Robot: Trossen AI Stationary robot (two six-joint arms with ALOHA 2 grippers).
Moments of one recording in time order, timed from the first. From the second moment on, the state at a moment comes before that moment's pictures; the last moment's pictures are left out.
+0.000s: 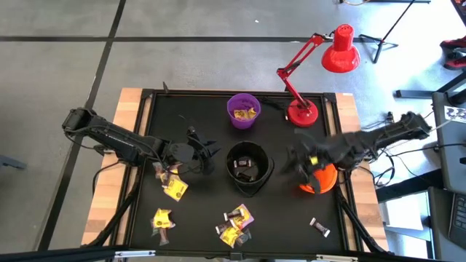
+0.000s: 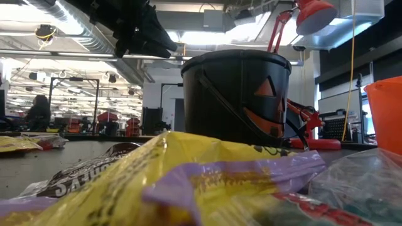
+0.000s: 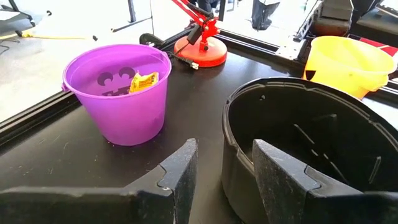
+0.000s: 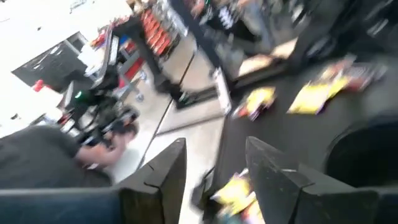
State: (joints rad) left arm -0.22 1.28 0.73 0.05 -0.67 -0.44; right arm 0.36 0.98 0.87 -0.07 -0.12 0.58
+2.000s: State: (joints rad) left arm -0.22 1.28 0.73 0.08 -0.67 -0.45; right arm 1.16 1.54 0.87 -0.57 0.25 1.49
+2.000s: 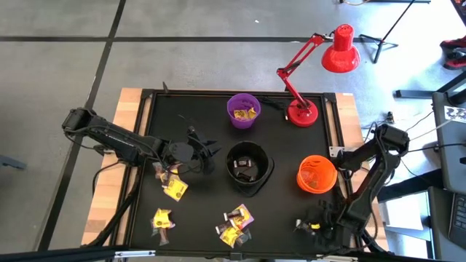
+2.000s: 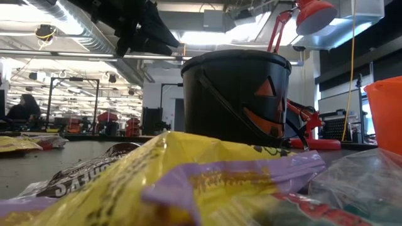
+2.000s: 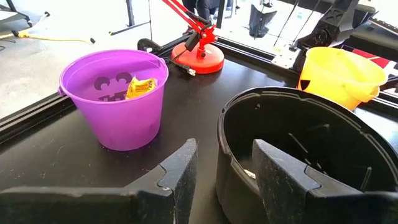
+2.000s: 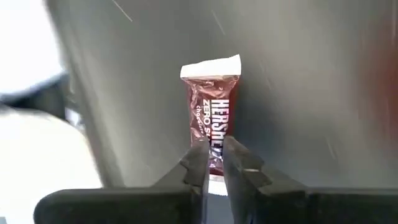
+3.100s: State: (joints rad) left arm -0.22 1.28 0.73 0.10 -0.66 -0.44; right arm 0.81 1.63 0.87 -0.41 0.22 1.01
